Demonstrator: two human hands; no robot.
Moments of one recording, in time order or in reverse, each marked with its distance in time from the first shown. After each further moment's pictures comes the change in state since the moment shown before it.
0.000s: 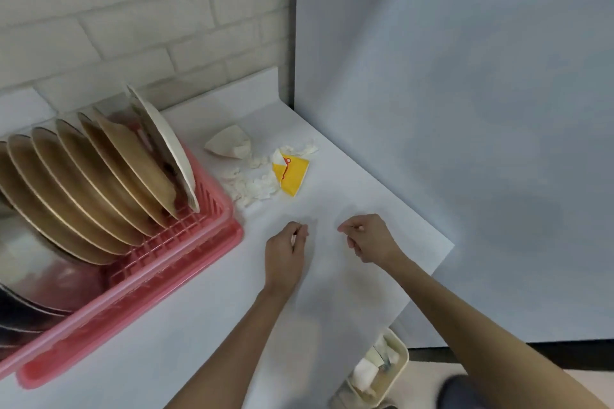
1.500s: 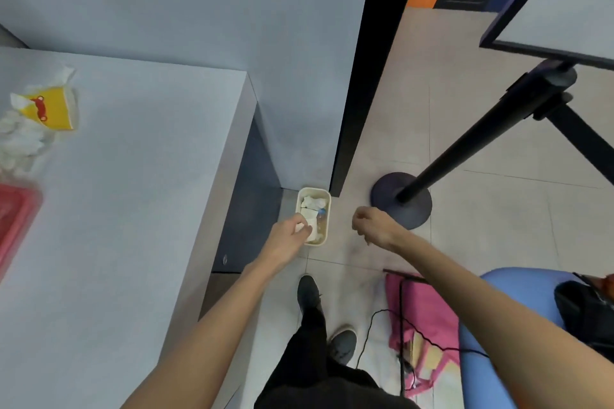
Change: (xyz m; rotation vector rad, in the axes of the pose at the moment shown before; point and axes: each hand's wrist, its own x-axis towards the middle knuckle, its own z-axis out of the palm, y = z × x) left_hand -0.267 0.008 0.118 0.403 -1.132 -0.061; right_hand -0.314 0.286 -0.038 0.018 0.224 0.489
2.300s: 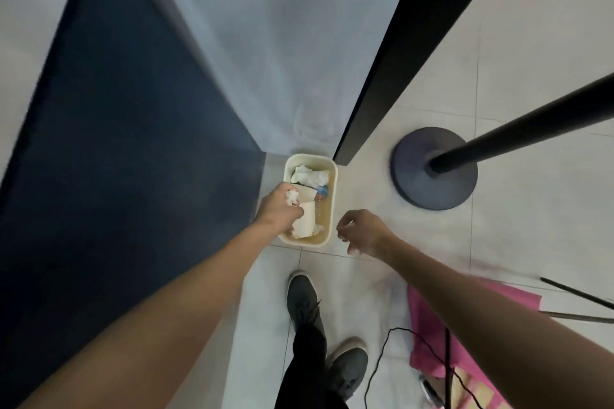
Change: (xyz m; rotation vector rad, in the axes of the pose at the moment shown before) left_hand 0.320 -0.181 0.109 -0.160 -0.023 -0.275; right_hand 0.303 0.141 0.136 0.134 -0.129 0.294
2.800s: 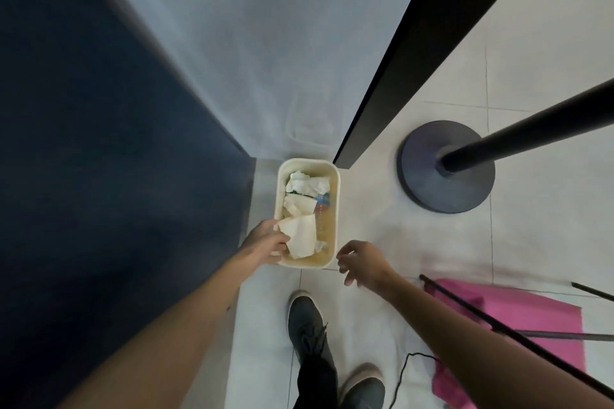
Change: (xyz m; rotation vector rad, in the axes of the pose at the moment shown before) left_hand 0.082 -0.085 0.012 -0.247 -0.186 -0.270; right_hand 0.088 0.050 0.051 0.134 -0.015 0.089
